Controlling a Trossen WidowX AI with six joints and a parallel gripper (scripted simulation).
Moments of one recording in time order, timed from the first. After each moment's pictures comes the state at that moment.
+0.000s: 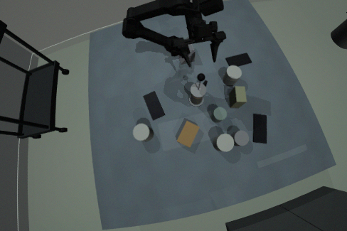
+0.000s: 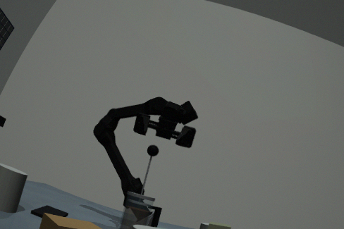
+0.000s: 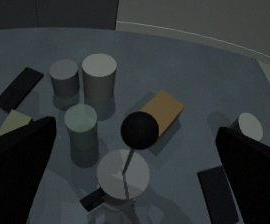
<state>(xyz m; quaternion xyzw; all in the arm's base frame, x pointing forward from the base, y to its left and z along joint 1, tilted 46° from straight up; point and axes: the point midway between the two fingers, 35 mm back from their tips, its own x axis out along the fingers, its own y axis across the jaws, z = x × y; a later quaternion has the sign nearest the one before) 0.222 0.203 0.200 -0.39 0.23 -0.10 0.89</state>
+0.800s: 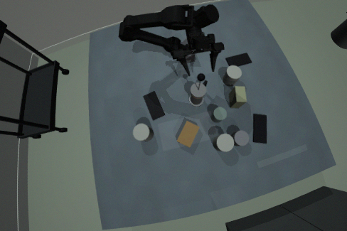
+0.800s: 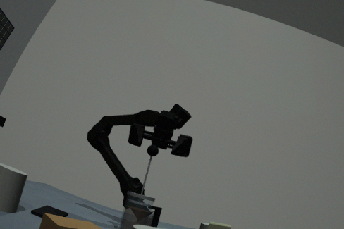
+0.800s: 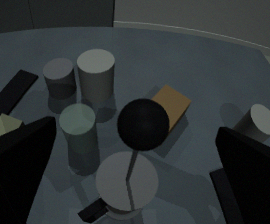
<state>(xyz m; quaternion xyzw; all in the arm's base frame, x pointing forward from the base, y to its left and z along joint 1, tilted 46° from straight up) 0.240 0.174 0.177 -0.37 0.22 -0.11 0.90</state>
